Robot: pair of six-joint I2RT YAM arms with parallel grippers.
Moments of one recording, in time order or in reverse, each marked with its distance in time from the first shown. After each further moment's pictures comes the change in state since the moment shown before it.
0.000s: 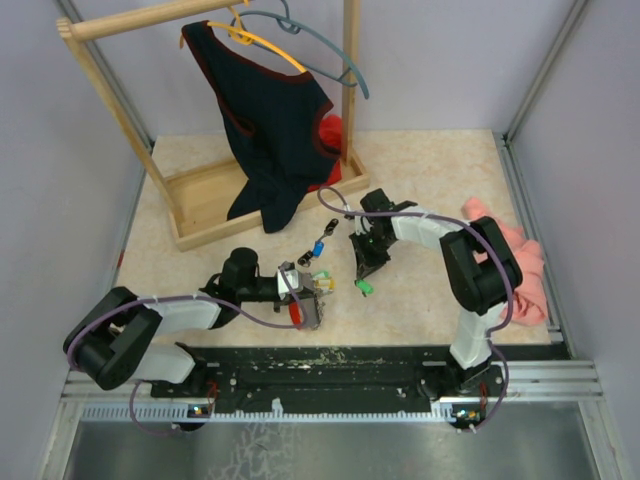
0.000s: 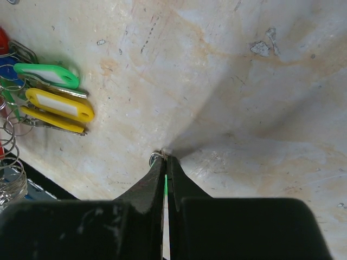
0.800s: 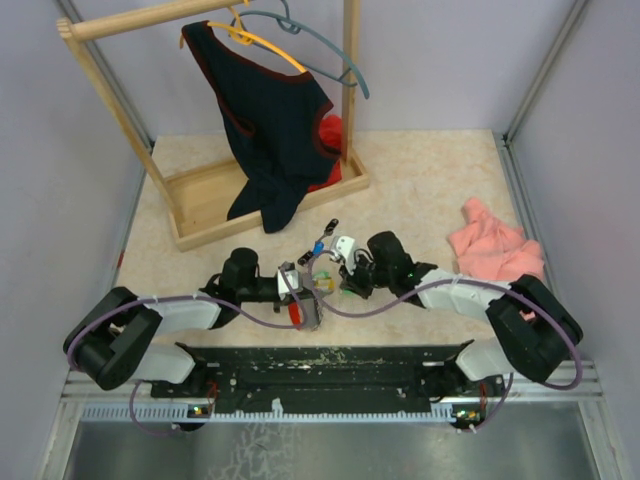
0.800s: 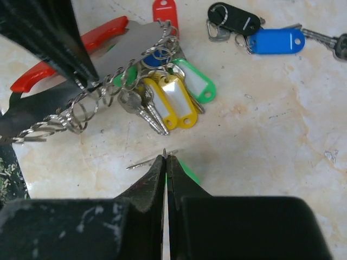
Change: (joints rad) left arm 0.000 0.000 0.000 -0.006 -0.002 0.003; right arm 0.211 -0.439 -0.518 0.660 -0.023 -0.375
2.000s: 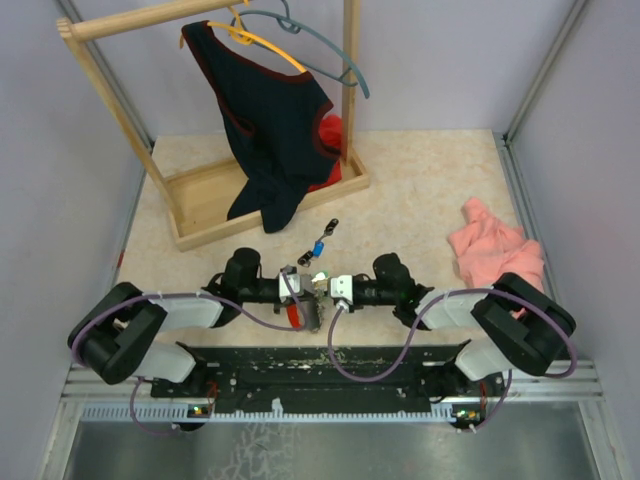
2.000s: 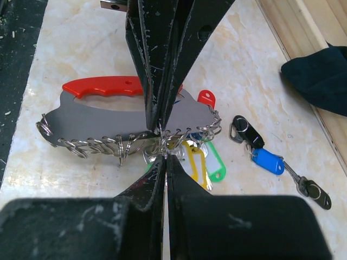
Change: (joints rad) left arm 0.000 0.035 0.006 -0.013 0.029 0.061; right arm 0.092 0.014 -0.275 0.635 -0.201 -0.394
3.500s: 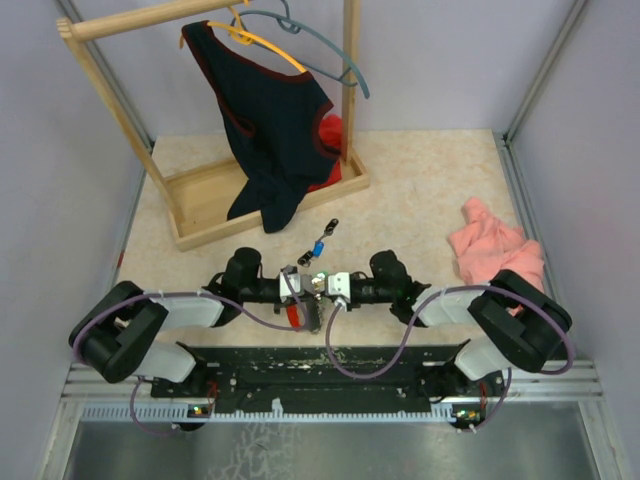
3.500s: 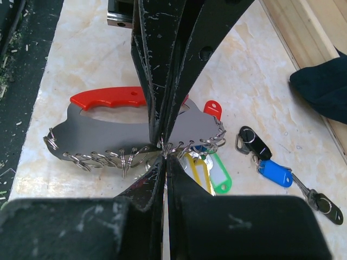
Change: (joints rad) left arm 0.000 0.009 0.005 -0.007 0.003 0.000; right arm 0.002 0.027 0.031 -0.005 -0.044 0.021
